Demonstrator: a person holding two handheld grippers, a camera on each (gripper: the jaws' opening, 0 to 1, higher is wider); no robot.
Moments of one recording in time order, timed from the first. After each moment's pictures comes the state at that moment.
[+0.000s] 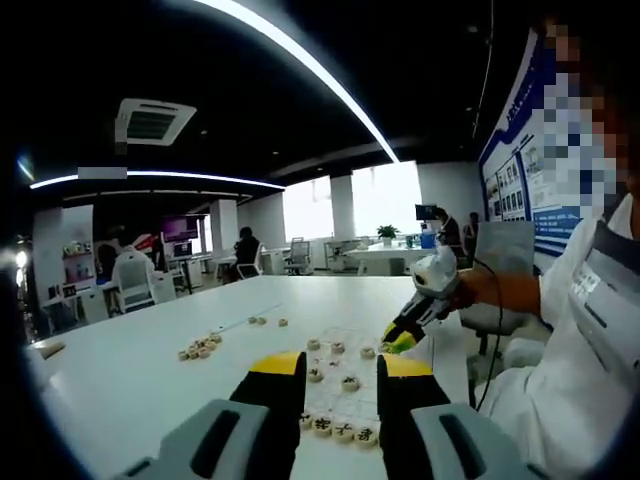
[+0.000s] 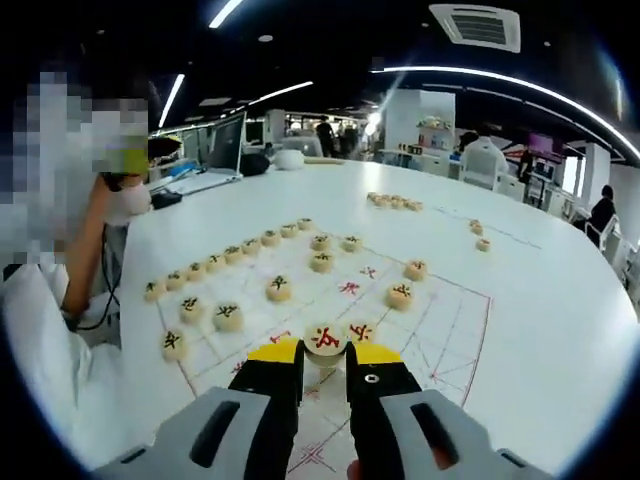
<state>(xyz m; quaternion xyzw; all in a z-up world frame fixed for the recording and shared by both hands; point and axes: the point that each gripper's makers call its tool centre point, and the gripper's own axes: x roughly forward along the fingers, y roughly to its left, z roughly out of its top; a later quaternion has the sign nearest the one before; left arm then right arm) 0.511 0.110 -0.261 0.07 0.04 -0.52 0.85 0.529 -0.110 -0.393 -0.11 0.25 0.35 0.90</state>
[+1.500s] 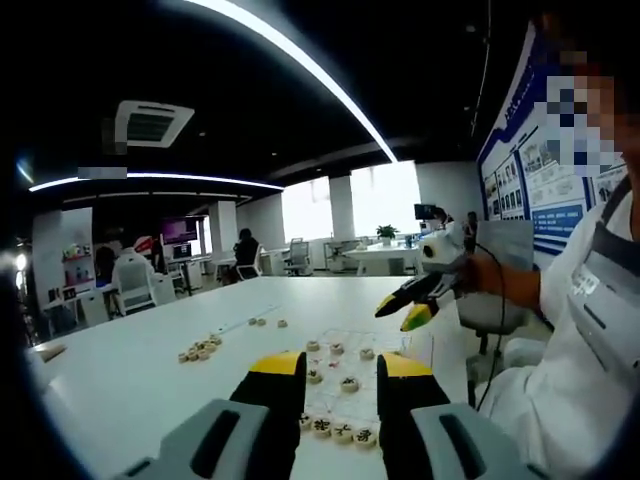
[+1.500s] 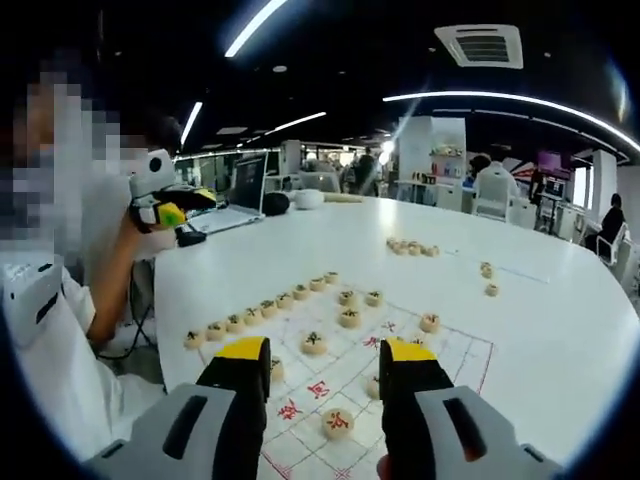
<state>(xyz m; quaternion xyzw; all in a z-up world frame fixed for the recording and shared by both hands) 0.508 0.109 -0.259 0.07 0.03 -0.52 0.85 0.528 -0.092 -0.318 -0.07 0.16 0.38 0.91</state>
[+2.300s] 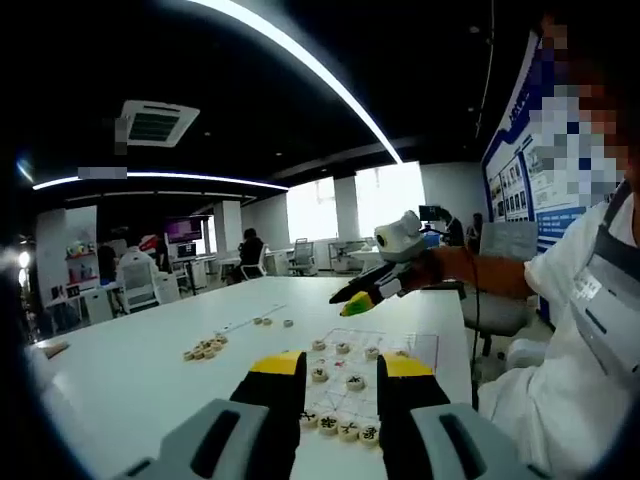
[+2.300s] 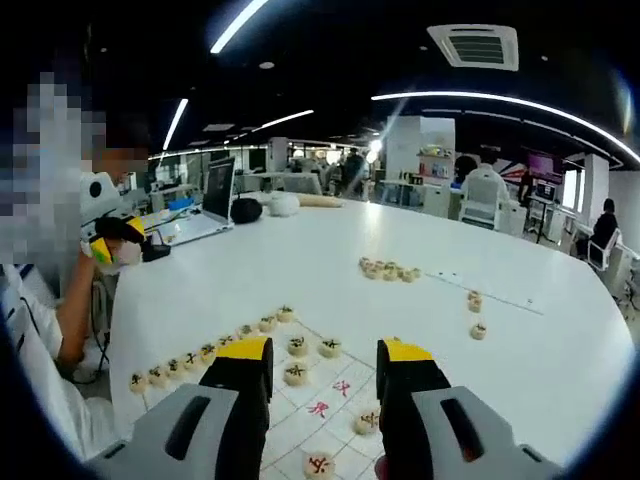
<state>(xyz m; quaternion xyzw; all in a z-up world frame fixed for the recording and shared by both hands) 0.513 0.118 -0.258 0.07 0.03 -0.51 0.85 0.625 -0.074 -0.300 -0.08 0.17 0.35 0.92</state>
